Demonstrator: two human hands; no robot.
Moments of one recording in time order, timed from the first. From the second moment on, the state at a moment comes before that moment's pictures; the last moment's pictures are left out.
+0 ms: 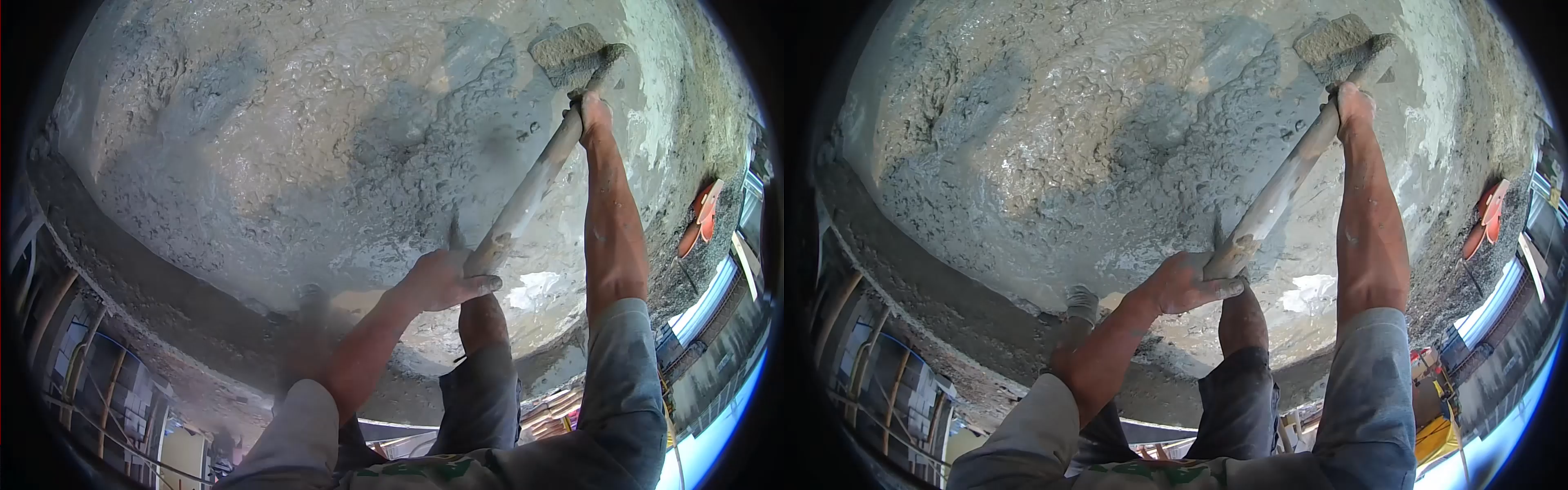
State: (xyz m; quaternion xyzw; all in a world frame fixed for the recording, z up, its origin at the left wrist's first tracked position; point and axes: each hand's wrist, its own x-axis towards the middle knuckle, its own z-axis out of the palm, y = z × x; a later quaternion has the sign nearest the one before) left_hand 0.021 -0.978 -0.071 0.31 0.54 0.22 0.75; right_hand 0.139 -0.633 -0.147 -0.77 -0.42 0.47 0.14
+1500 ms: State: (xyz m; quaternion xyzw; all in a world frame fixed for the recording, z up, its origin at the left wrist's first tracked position) left_hand 0.026 -1.052 -0.018 0.32 0.55 0.08 0.77; right_hand 0.177 -0.767 -0.120 -0.75 -0.29 0.55 0.21
